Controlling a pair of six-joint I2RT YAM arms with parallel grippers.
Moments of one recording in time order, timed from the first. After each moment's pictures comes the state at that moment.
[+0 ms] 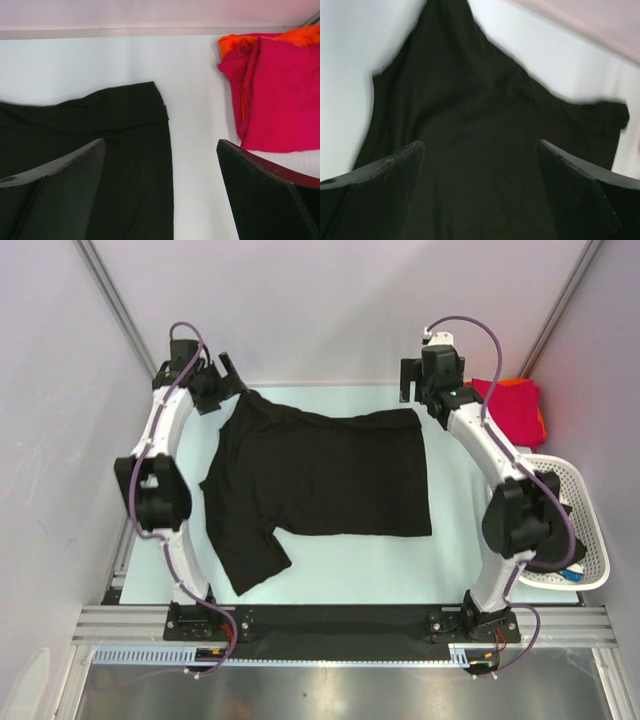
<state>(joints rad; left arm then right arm) 0.03 2.08 2.00 -0.68 0.20 -0.45 0.26 1.84 1.70 -0.36 0.33 0.09</state>
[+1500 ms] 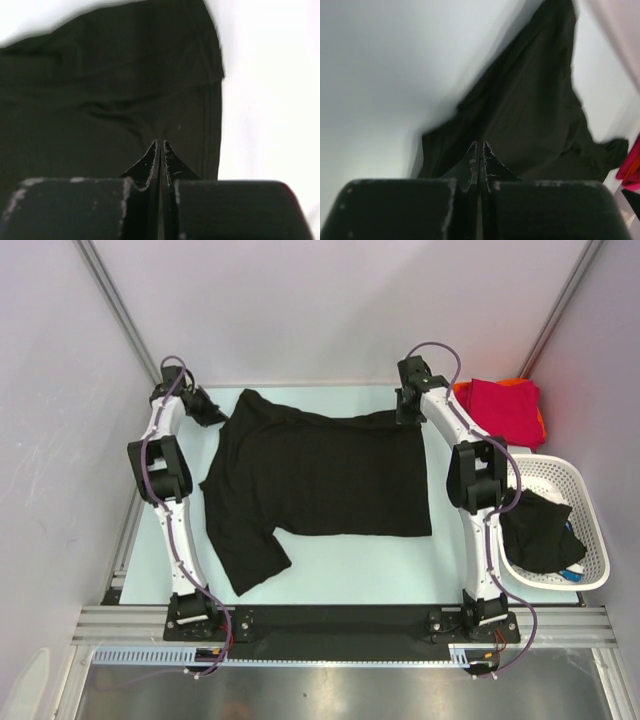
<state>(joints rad) 0.20 2.51 2.25 -0.65 0.42 -0.56 0.25 2.33 2.14 -0.80 0.16 0.24</state>
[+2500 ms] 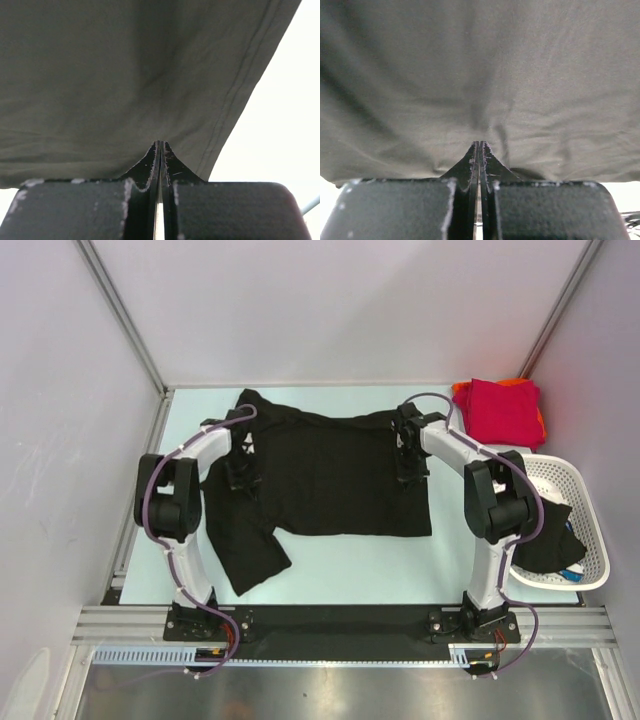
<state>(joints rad) -0.15 1.93 1.38 -0.90 0.10 -0.35 0.34 1.96 1.50 -0.88 0.04 0.22</state>
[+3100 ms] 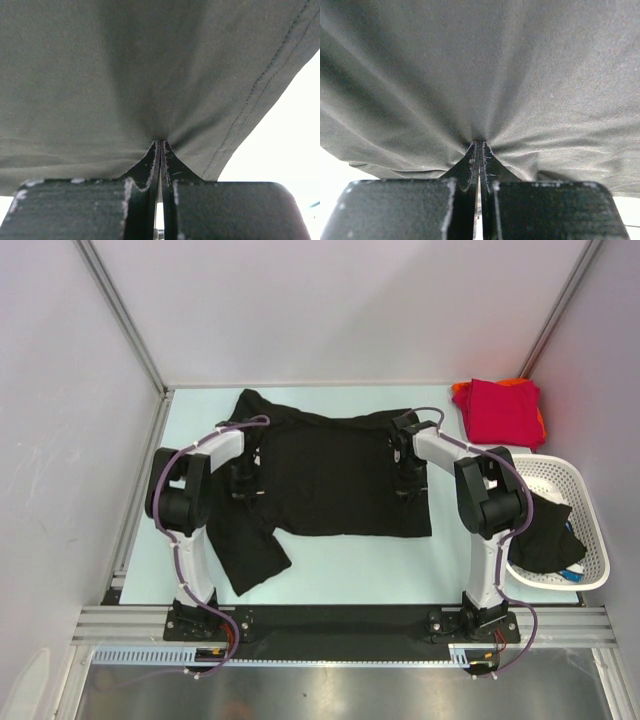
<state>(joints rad) -0.21 2.03 1.41 -1.04 -0.04 -0.35 0.36 2.04 1.46 -0.94 0.03 0.24</state>
